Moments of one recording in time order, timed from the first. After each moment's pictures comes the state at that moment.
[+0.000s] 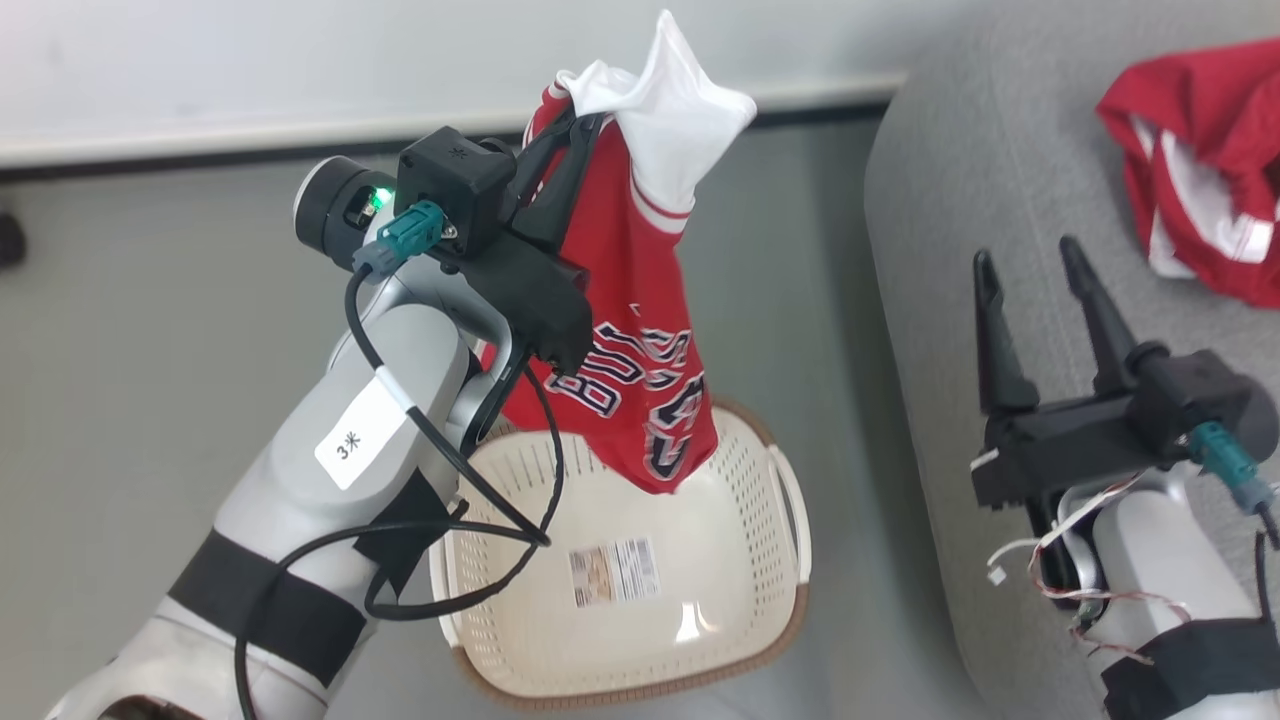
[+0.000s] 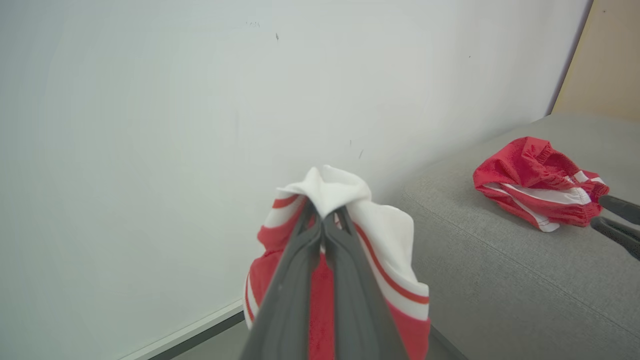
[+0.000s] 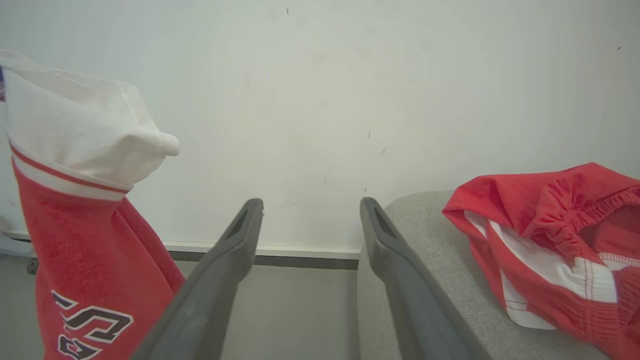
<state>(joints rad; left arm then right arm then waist) -0.97 0.09 -0.66 0.70 -0.53 -0.07 -0.25 -0.48 -0.17 0.19 0.31 0.21 0.01 -0.26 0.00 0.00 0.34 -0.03</state>
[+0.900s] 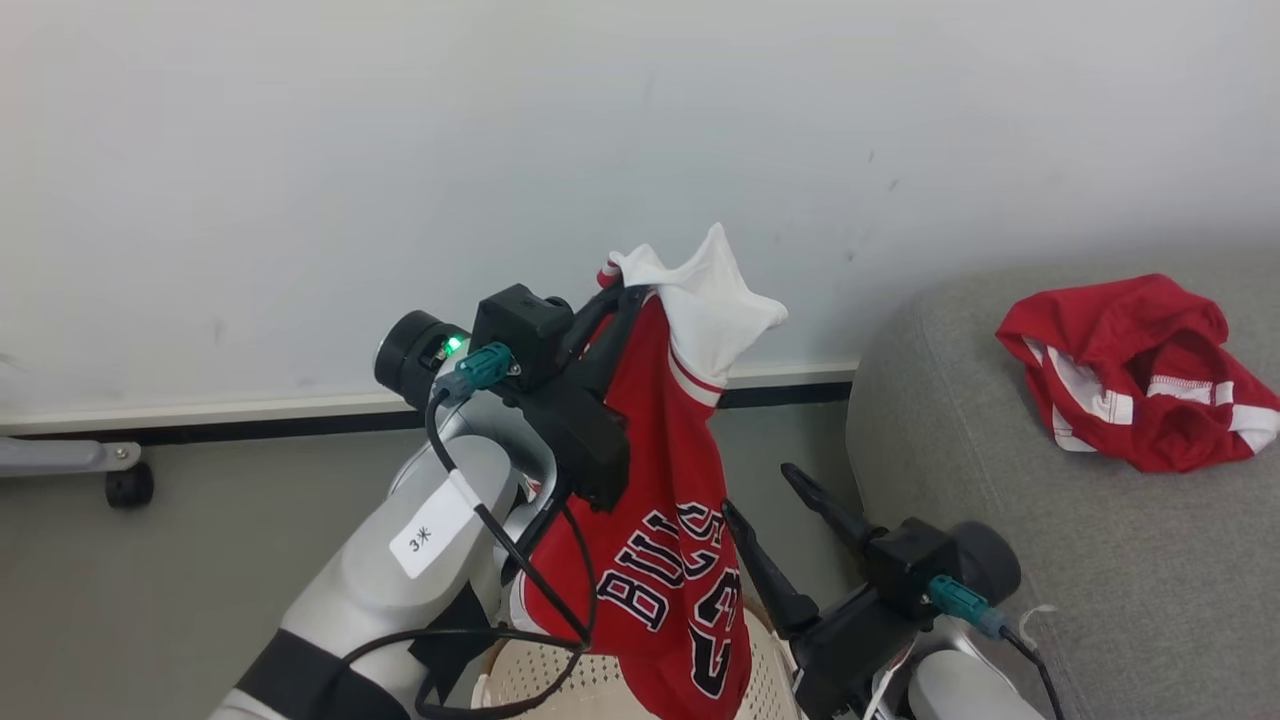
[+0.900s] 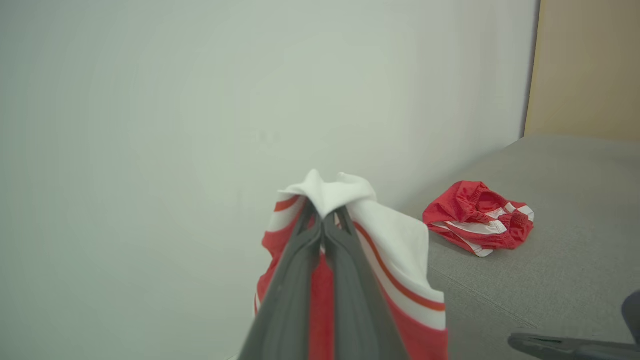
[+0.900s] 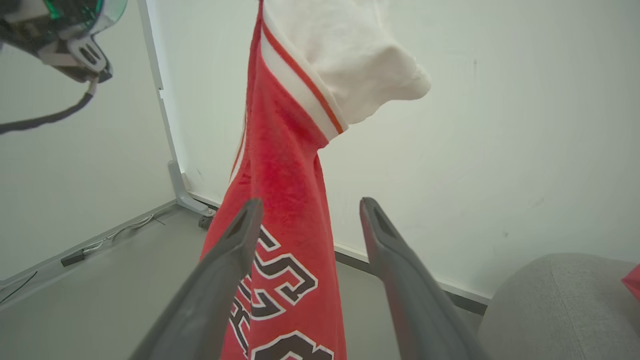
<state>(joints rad) -0.82 0.04 -0.72 0.76 -0.55 -0.10 -0.25 -0.37 -0.07 0.52 0.47 0.20 0.12 -0.26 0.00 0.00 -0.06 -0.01</state>
